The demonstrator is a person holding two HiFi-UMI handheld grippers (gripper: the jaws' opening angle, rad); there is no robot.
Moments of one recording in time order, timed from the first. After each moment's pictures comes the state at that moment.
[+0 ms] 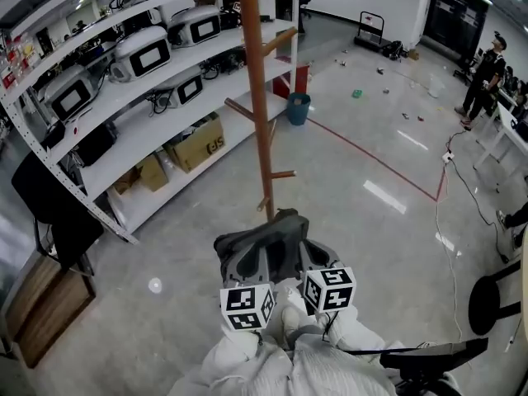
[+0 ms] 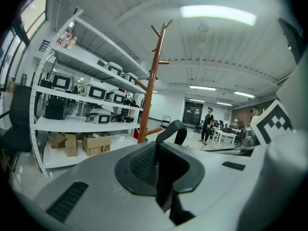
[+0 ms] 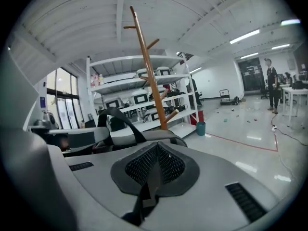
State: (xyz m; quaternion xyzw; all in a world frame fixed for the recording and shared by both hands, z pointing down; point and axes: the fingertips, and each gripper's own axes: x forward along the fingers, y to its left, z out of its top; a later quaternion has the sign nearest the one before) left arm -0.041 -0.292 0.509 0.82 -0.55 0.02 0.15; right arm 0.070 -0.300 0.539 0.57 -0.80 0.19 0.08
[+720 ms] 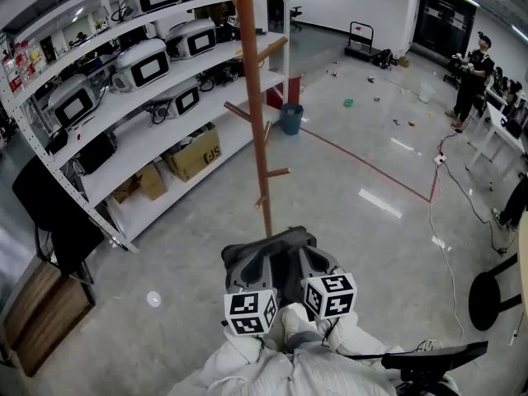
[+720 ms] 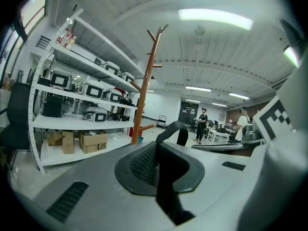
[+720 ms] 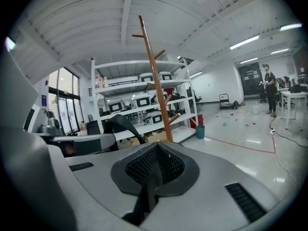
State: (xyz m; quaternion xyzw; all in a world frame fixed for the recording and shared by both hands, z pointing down) left arm -0.034 -0.244 0.510 0.83 -0.53 0.02 0.15; right arm 0.067 -0.249 0.524 0.57 -0.80 0.17 0.07
